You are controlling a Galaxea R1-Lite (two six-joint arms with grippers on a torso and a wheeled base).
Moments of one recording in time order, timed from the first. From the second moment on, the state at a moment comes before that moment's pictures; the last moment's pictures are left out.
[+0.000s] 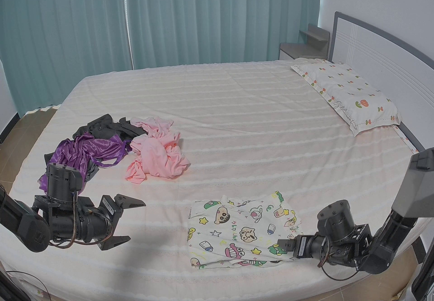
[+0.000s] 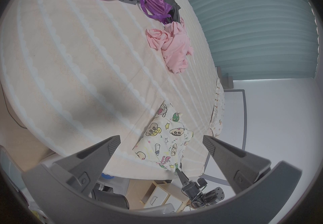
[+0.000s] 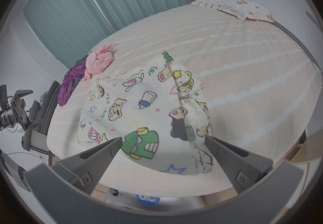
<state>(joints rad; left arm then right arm) -0.21 1.67 -0.38 -0.56 -0.35 -1.18 0.60 2.00 -0.33 -0.90 -0.20 0.64</state>
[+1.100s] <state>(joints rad) -0.21 1.75 -0.29 -0.72 -0.40 -1.18 0.37 2.35 -0.81 -0.90 0.21 0.44</state>
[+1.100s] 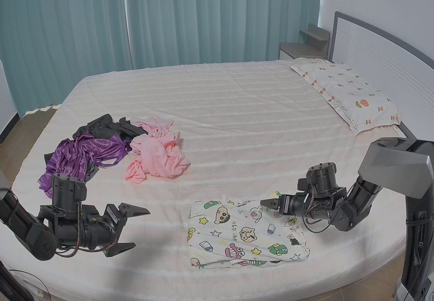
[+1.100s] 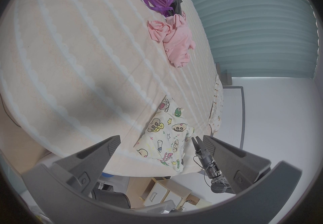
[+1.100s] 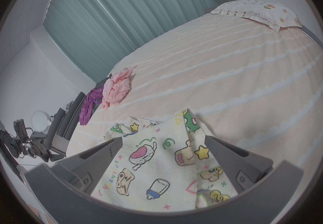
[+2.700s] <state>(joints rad) -0.21 1.77 -0.30 -0.72 -0.39 -1.18 0.30 2.39 -0.86 -0.98 0.11 0.48</state>
